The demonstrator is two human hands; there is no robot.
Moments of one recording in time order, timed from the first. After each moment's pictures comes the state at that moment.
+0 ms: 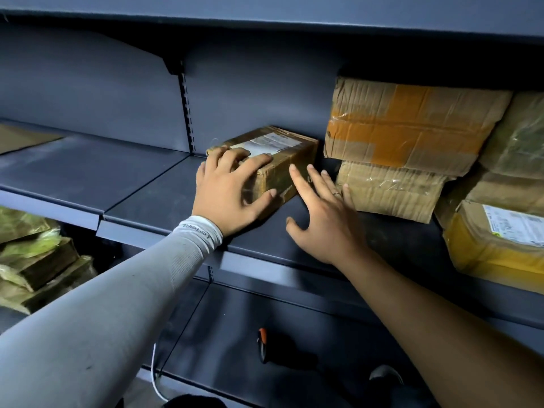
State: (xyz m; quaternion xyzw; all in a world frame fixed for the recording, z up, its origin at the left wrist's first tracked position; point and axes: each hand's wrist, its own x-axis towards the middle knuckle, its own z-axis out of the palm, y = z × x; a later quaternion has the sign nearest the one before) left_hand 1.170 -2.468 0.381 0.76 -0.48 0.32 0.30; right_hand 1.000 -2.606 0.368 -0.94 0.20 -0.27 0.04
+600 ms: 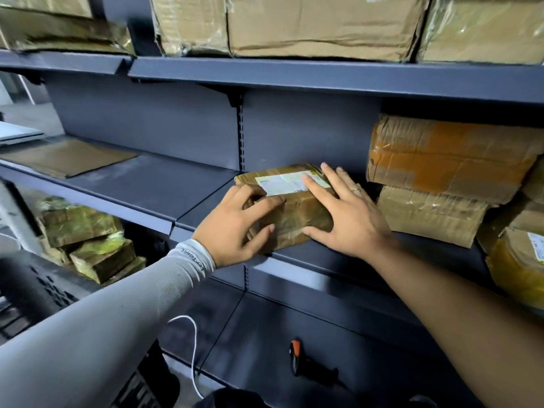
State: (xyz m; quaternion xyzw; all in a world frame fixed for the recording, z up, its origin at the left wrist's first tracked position) left_hand 1.165 -2.359 0.404 0.72 -0.60 0.28 0.23; right_hand 1.022 -2.587 0.413 -0.97 0.09 -0.25 0.00
